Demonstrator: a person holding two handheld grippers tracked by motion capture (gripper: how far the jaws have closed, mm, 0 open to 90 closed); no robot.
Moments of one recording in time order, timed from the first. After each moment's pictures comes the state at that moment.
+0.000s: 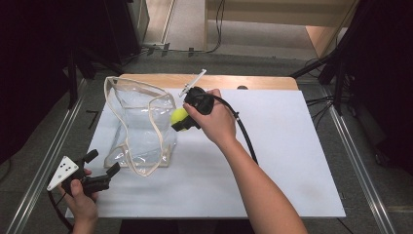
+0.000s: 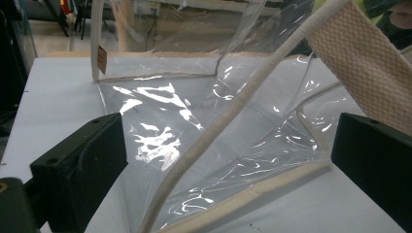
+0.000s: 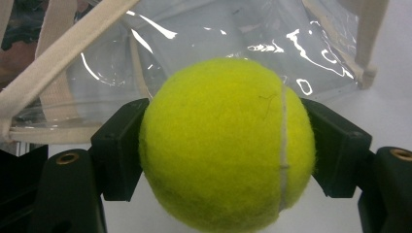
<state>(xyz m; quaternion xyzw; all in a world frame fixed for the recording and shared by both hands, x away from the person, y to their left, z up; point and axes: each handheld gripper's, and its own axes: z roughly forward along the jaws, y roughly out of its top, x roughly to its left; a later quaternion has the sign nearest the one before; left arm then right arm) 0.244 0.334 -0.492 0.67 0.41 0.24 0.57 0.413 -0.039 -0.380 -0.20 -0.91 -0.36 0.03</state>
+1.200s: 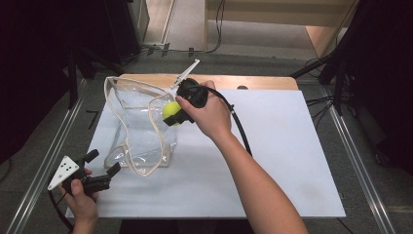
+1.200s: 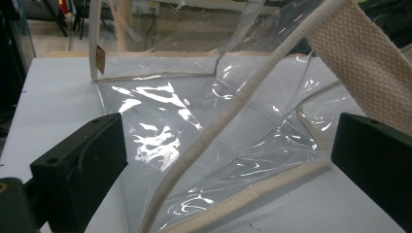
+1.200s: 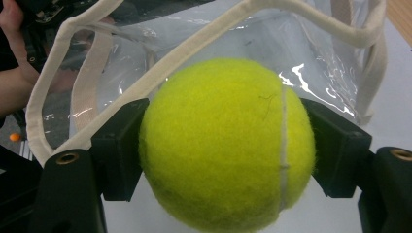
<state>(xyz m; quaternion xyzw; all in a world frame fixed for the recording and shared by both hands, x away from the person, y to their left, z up) 0.245 0.333 -0.493 0.67 0.41 0.24 0.57 0.410 -0.025 -0.346 -0.18 -0.91 -0.37 0.03</state>
